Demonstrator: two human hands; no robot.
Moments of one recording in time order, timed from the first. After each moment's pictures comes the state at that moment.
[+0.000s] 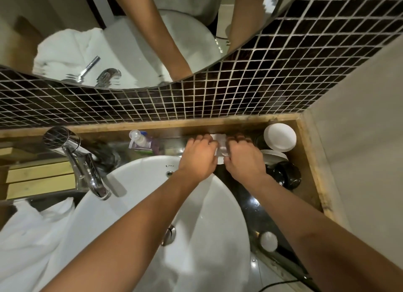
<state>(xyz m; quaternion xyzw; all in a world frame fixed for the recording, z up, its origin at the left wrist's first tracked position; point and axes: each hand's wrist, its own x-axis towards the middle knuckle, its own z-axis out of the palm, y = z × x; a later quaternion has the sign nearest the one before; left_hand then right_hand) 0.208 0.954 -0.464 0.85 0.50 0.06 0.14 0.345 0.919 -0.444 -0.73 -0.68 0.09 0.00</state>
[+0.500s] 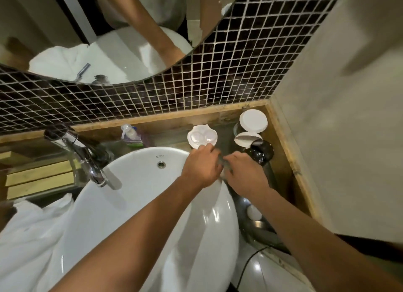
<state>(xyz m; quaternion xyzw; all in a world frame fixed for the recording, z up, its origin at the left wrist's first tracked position) 0.228 0.878 -0.435 0.87 0.45 0.05 0.21 0.368 0.816 -0.425 -0.73 -0.66 0.17 0.01</state>
